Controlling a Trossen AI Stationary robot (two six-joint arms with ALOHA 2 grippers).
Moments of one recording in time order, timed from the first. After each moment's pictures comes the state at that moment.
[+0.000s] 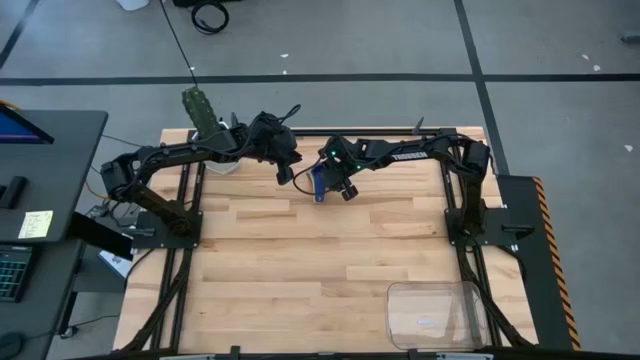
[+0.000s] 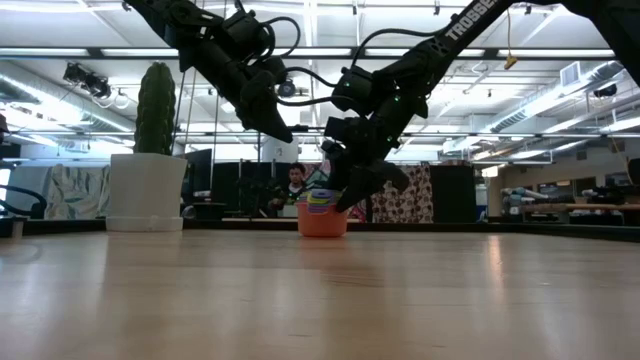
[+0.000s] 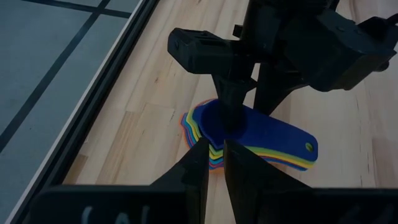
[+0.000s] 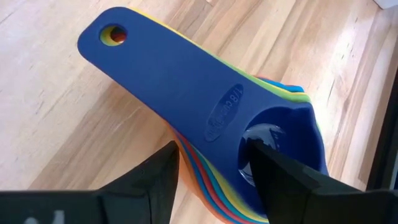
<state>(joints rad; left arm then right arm) 0.51 1.50 1.03 -0.23 0.17 0.20 -0.39 1.93 1.26 -0.28 -0.18 -0.96</state>
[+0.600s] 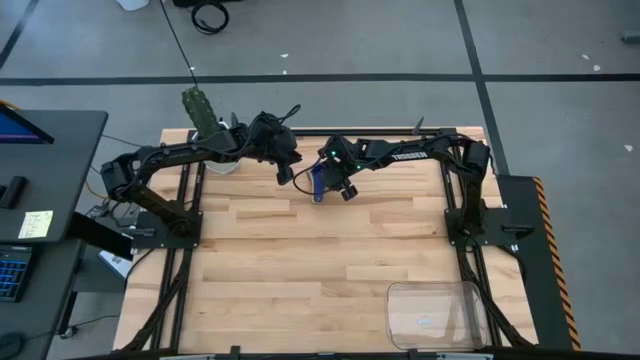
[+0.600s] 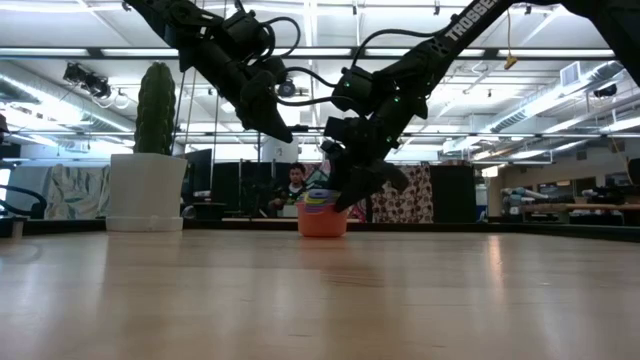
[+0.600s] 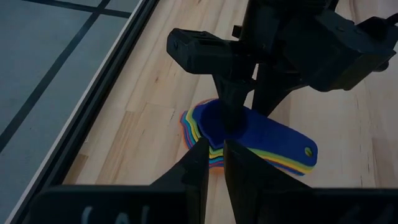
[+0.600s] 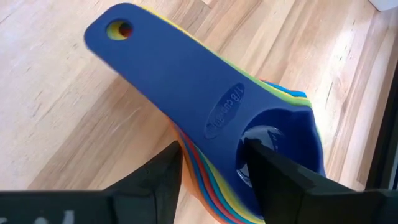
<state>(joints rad) 0.51 1.50 1.03 -0.23 0.17 0.20 -0.39 1.93 1.26 -0.27 -0.18 -0.96</state>
